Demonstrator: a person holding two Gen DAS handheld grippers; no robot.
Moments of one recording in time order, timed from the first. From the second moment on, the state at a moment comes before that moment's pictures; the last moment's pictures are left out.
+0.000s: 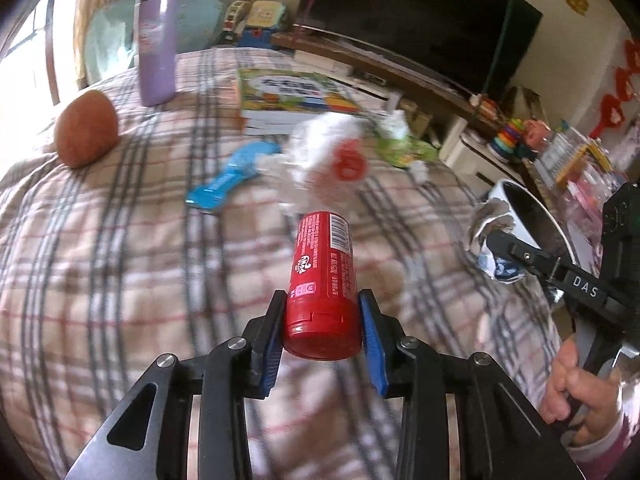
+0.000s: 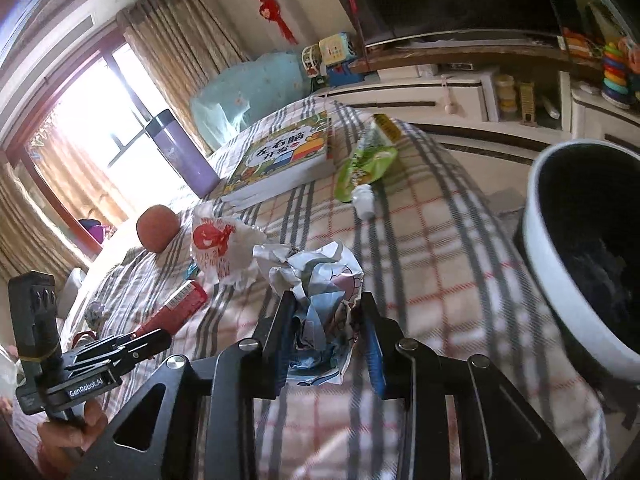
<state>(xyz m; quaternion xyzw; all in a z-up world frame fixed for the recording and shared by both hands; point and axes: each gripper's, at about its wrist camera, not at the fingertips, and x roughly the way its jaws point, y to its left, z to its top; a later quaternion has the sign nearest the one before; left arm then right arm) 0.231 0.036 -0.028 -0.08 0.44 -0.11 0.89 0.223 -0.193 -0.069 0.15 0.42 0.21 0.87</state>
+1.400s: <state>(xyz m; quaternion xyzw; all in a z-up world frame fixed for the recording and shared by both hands) 0.245 -0.111 -0.022 -0.02 0.44 -0.22 0.87 0.161 -0.345 -0.050 0.23 0.37 0.11 0.89</state>
